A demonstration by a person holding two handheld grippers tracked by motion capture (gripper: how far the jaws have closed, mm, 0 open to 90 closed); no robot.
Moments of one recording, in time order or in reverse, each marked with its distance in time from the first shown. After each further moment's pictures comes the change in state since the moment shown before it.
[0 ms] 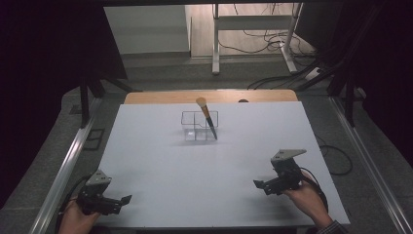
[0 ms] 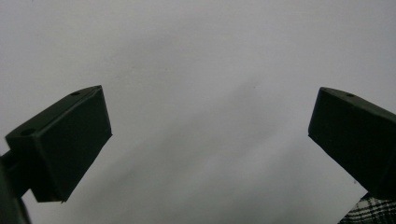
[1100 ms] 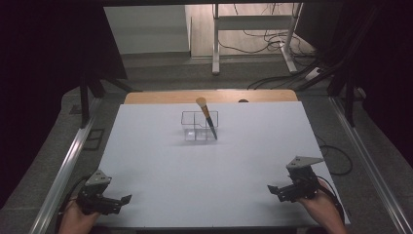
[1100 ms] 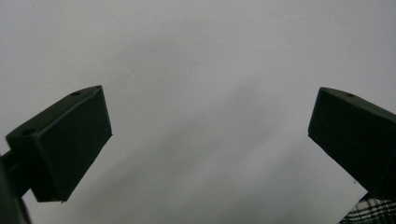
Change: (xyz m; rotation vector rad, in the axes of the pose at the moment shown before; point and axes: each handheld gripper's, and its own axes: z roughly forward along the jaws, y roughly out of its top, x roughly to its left) left arm 0.000 0.000 0.000 -0.010 -0.003 0.002; right arm -0.007 -0.029 -0.029 0.009 -0.085 0.041
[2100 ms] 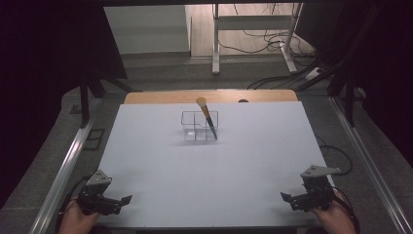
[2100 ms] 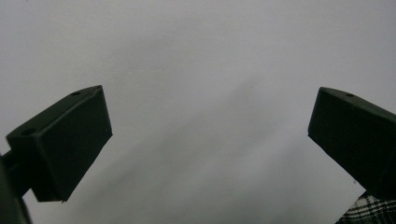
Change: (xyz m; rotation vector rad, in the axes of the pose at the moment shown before) left arm 0.000 0.000 0.001 0.009 -0.008 0.001; right arm -0.008 -0.033 -0.022 0.015 -0.072 0.055
